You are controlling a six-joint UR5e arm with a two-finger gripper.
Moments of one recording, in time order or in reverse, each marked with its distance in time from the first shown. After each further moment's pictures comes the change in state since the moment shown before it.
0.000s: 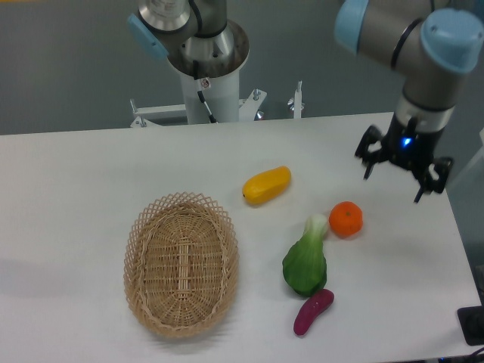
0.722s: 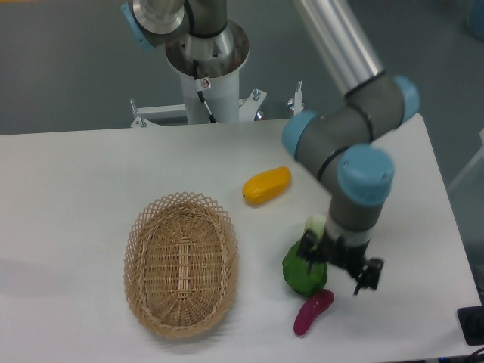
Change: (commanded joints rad) arm -0.181 -0.265 0.024 0.252 0.050 -0.083
